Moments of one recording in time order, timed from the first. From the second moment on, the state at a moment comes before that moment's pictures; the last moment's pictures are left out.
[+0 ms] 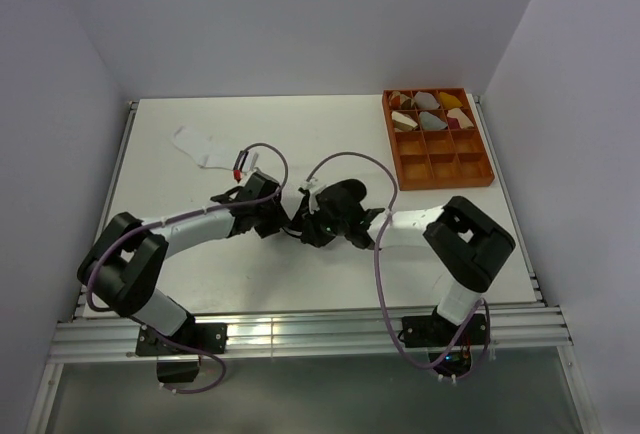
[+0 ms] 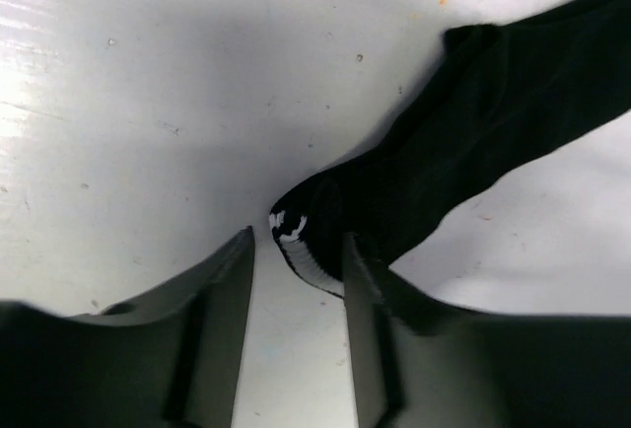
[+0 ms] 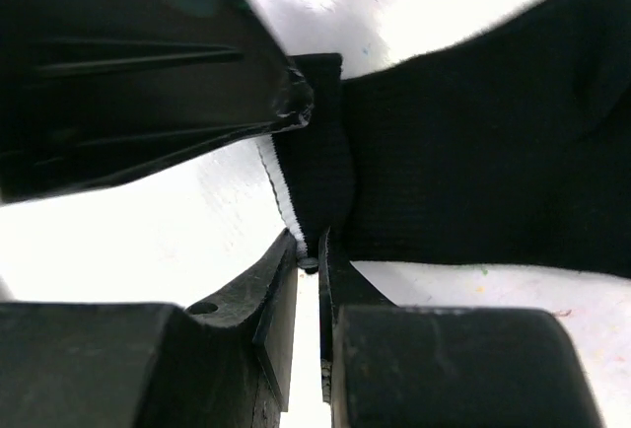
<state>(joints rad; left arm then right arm) -0.64 1.57 0.83 -0.25 -0.08 -1.02 0.84 1.69 0.77 0.22 -0.17 0.23</state>
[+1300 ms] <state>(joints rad) -0.64 1.57 0.67 0.11 -0.05 -1.12 0.53 1.90 0.65 0.61 -0.71 0.91</state>
